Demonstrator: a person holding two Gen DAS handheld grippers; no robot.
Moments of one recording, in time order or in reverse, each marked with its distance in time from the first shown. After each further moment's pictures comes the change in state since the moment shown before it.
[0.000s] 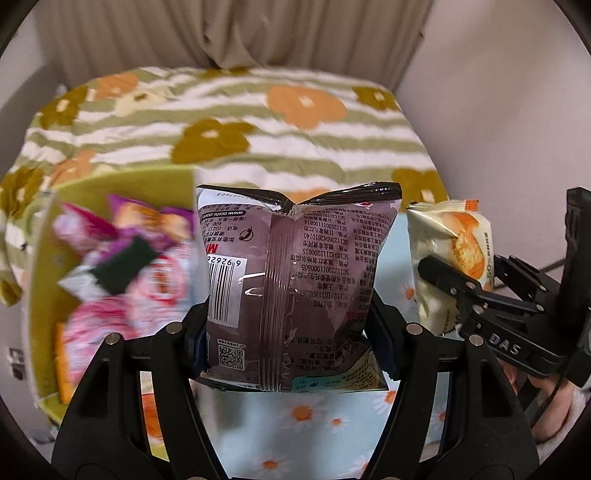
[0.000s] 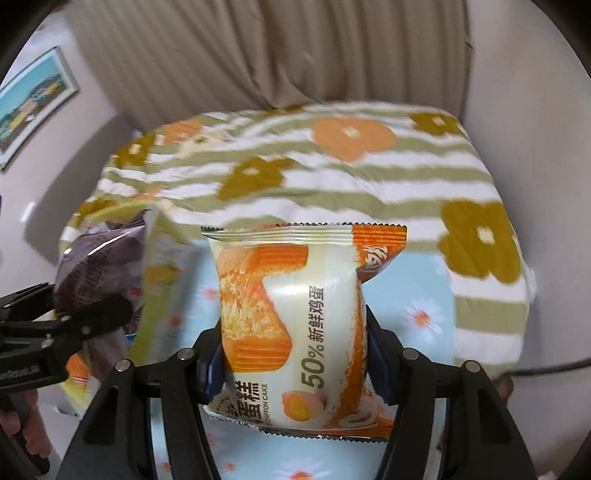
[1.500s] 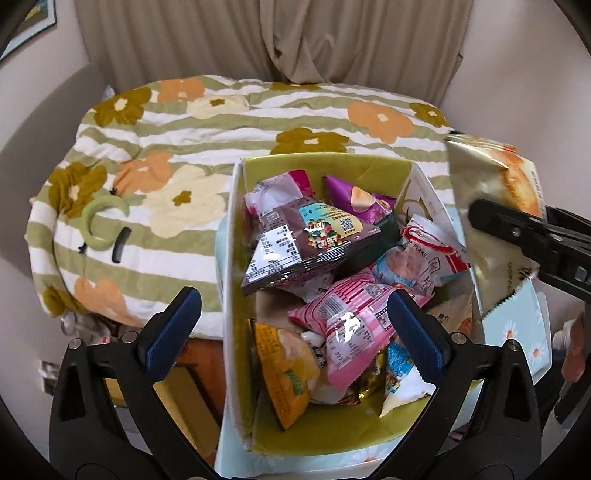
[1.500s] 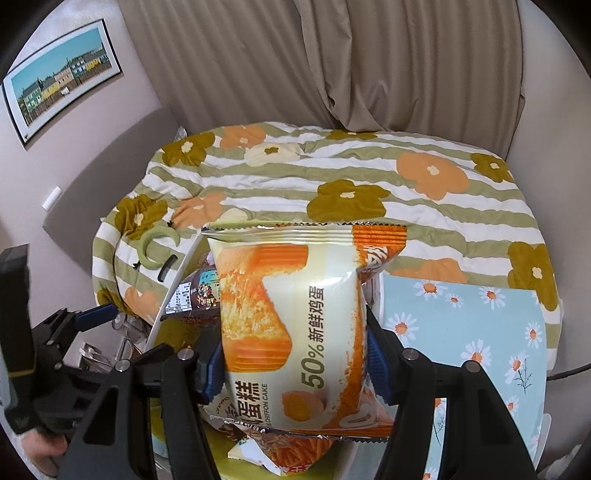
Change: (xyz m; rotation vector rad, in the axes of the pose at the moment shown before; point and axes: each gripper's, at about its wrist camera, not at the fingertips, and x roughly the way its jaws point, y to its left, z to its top) left arm -0.051 0.257 -0.042 0.034 -0.051 0.087; right arm 0.023 0.255 0.019 -0.068 -0.039 -0.002
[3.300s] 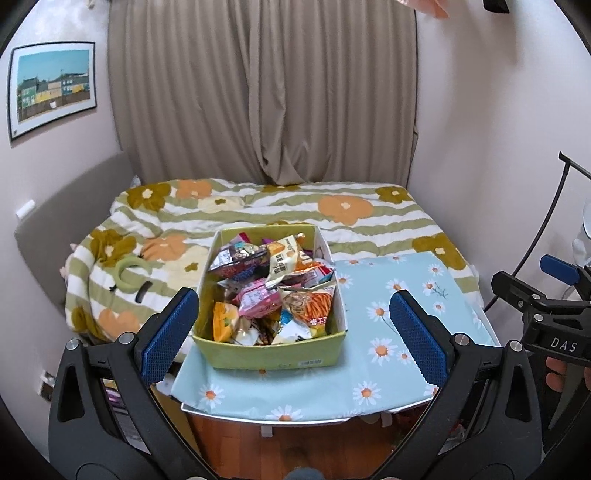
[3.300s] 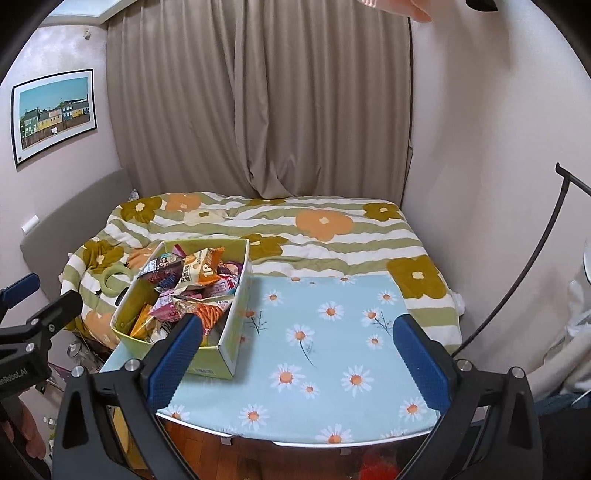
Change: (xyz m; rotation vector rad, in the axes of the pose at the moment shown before) left arm -0.239 -0.157 -0.158 0.039 -0.436 0.054; right arm -0.248 -0.057 -0.175 0.058 -0.327 -0.281
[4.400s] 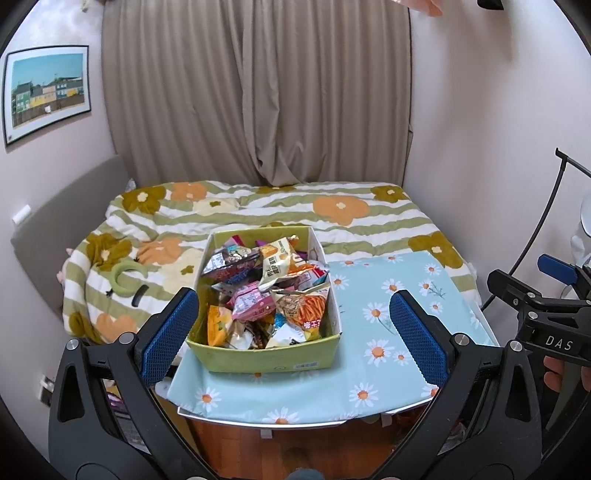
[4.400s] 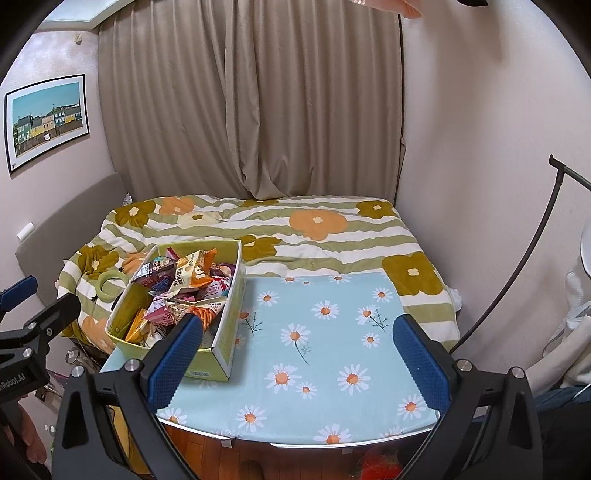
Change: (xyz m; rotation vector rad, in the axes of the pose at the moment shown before) left arm 0.003 -0.002 0.005 0.010 -0.002 -0.014; right arm -0.006 -0.008 -0.003 0.017 -0.007 -0.016
